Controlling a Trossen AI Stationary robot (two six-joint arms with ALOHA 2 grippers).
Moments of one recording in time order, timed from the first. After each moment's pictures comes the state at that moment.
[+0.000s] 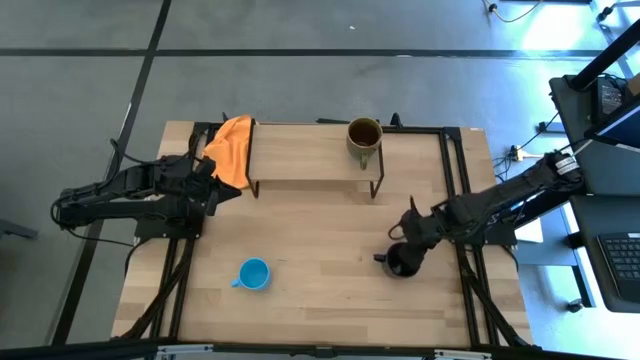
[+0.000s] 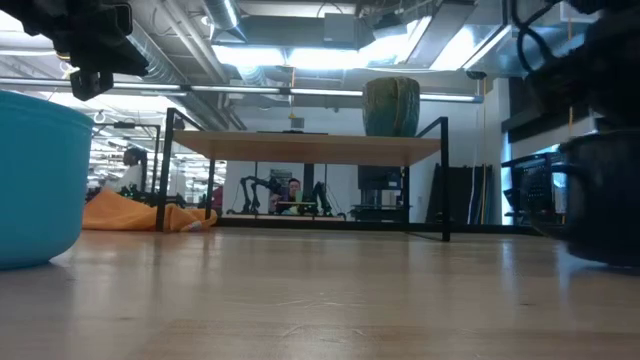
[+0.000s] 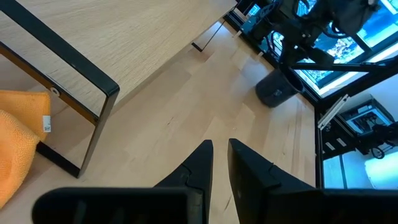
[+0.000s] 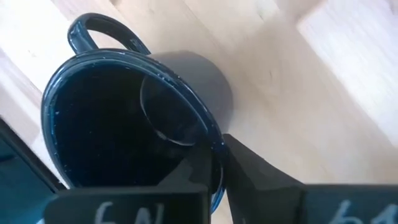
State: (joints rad) left arm 0.21 0.35 0.56 -0.69 0.07 -0.64; right arm 0.36 1.13 0.67 -0.78 -0.10 1.13
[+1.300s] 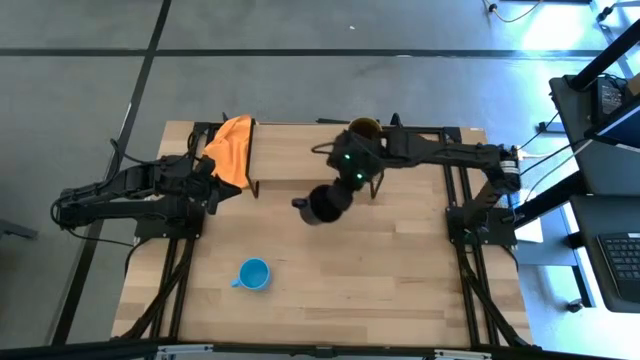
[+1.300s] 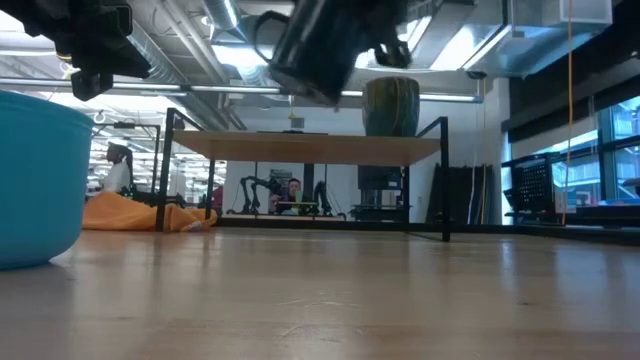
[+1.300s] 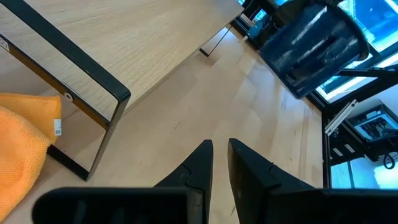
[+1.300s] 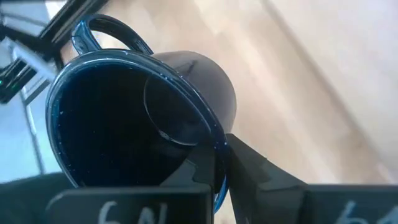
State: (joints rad) left arm 0.21 0.35 0.56 -0.69 0.03 -0.64; right arm -0.12 1.73 1.72 -0.95 -0.22 0.51
